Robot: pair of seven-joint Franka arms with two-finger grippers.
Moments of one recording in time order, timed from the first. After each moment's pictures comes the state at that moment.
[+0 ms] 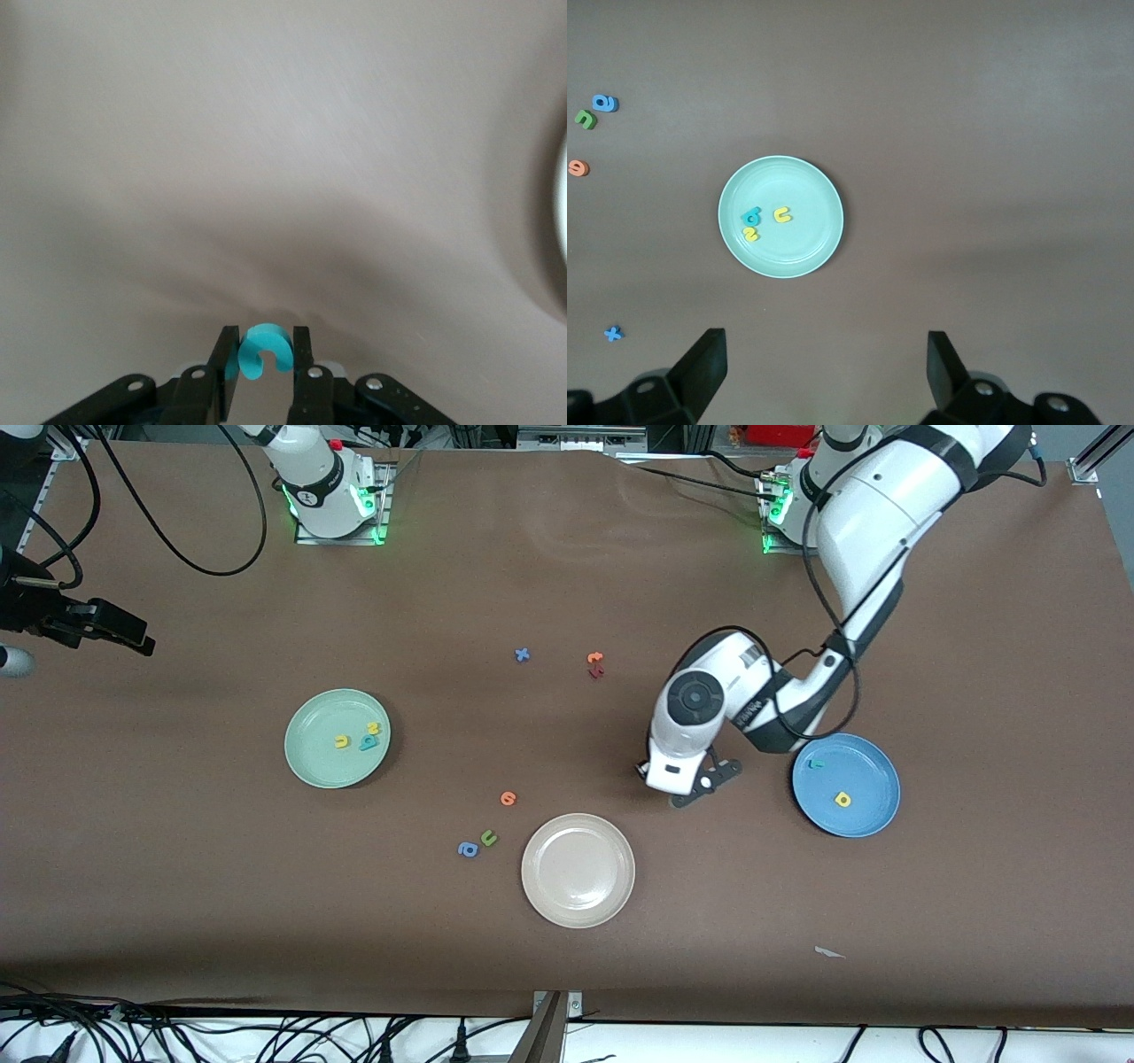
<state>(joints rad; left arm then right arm) -0.06 0.78 -0.55 -1.56 0.46 2.10 -1.26 -0.05 0.02 0.01 -1.62 0.01 1.58 0.06</state>
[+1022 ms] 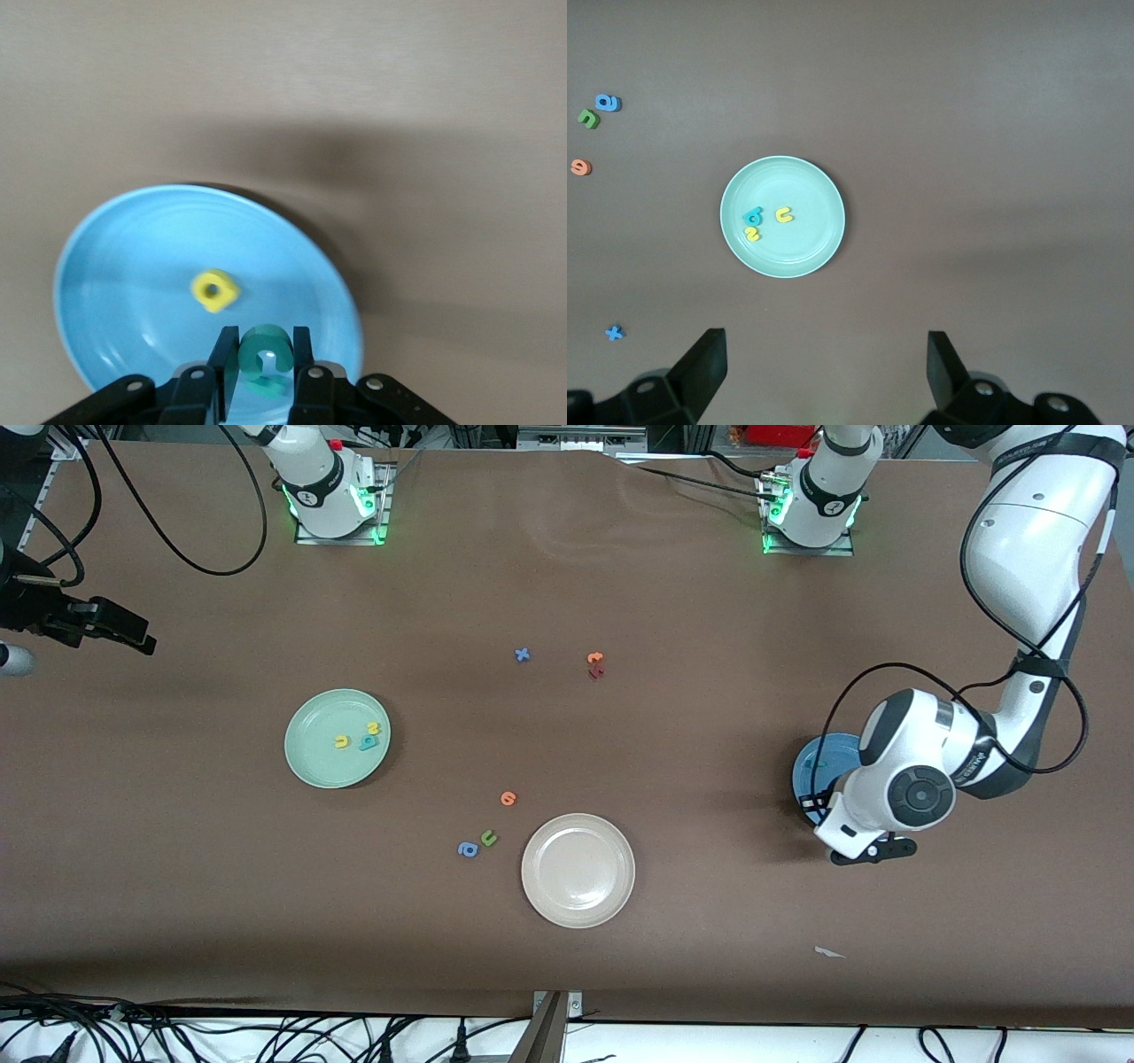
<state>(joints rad) 0.27 0.78 -0.49 -1.48 0.46 1.89 -0.50 -0.05 0.02 0.01 -1.62 0.01 1.58 0.06</state>
